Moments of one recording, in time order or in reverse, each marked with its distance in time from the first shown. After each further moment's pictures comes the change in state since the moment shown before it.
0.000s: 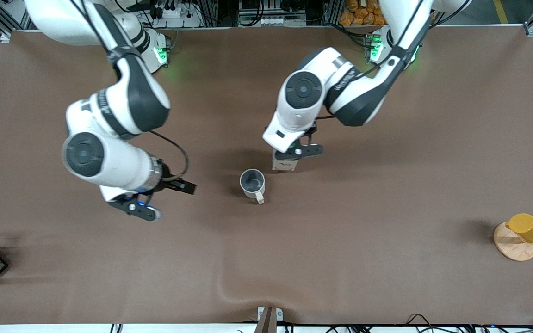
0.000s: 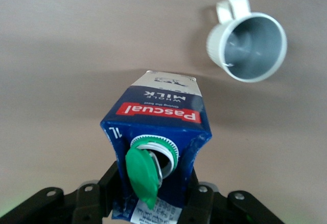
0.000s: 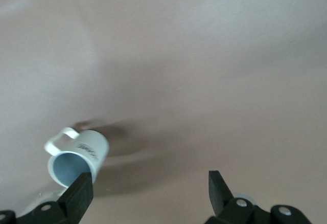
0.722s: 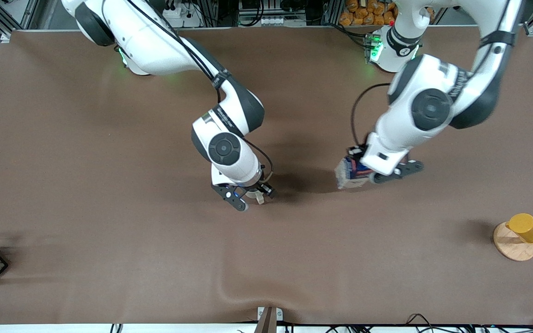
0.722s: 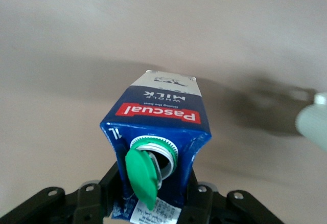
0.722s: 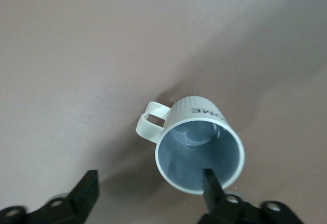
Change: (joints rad) left arm 0.339 -0.225 -0.014 -0.222 -0.012 -0.023 0.115; right arm 0.309 0.308 0.010 0.173 0.001 0.315 0.664
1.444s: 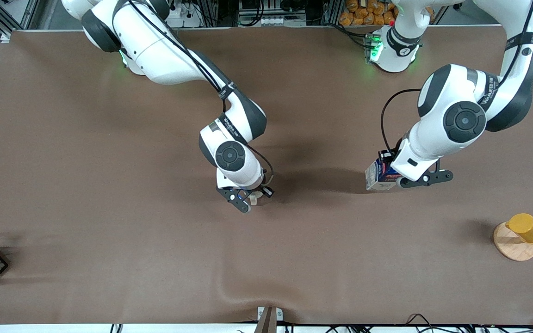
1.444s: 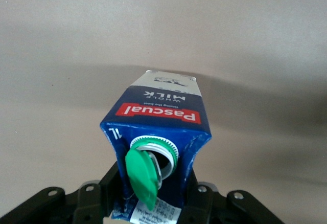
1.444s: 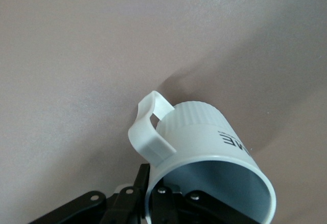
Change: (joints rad) left arm 0.176 -0.044 0.011 -0.105 0.084 0.000 0.294; right arm 0.026 0.087 0.000 -0.053 0.000 0.130 0.007
